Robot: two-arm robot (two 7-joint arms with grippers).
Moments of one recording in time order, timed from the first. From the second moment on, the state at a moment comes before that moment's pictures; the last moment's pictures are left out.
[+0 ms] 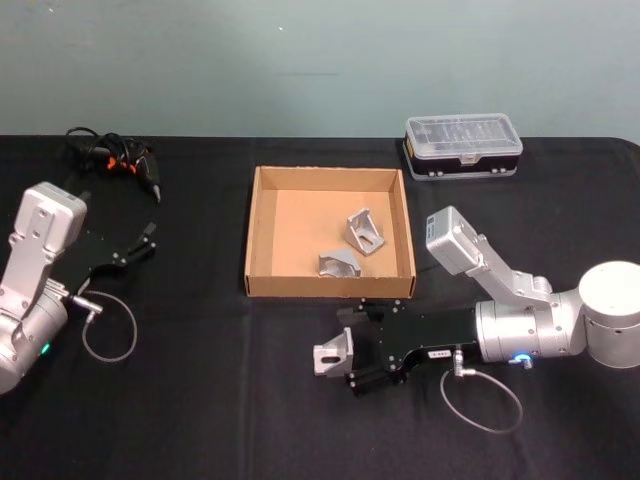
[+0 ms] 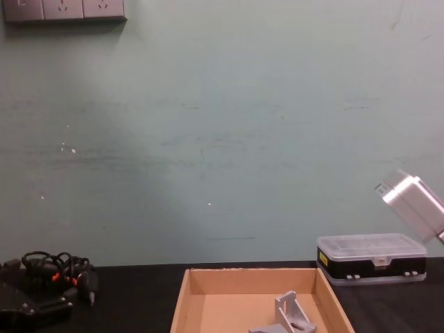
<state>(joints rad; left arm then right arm) -0.20 0.60 0.45 -1.41 -0.25 -0.12 0.03 0.56 0.57 -0.79 -1.24 0.43 0.02 0.94</state>
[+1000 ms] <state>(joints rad) -0.20 0.60 0.45 -1.41 -0.25 -0.12 0.03 0.56 0.52 -0.78 -1.16 0.39 -0.01 0.92</state>
